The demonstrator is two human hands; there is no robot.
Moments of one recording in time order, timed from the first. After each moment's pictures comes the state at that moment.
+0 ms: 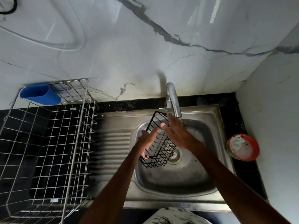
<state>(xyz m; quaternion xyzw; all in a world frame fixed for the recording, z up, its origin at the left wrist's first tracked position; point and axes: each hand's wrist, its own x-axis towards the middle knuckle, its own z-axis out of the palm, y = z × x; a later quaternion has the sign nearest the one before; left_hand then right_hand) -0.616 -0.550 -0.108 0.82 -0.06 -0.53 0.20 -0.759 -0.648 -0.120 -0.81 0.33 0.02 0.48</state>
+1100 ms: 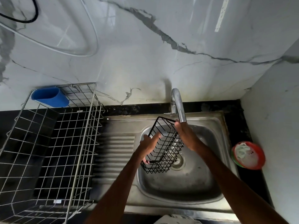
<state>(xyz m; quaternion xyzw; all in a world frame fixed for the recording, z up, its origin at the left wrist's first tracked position) -0.608 -0.537 -0.105 0.82 -0.12 -0.52 0.19 -0.756 -0.662 -0.121 -0.75 0.43 -0.06 0.50</state>
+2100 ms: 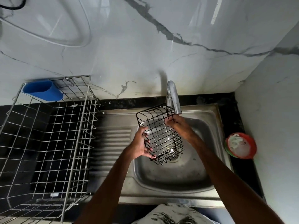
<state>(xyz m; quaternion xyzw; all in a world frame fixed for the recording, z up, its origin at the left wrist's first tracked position) -0.602 -0.514 -0.122 0.65 0.10 -0.64 0.40 -0.745 -0.665 -0.132 -0.62 0.42 -0.09 0.66</state>
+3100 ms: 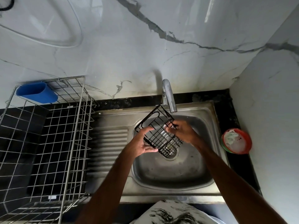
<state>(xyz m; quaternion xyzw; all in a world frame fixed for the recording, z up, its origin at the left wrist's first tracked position) -0.613 -0.522 -0.102 0.63 0.10 -0.64 0.43 -0.790 -0.654 -0.111 -0.68 0.38 -0.05 0.63</state>
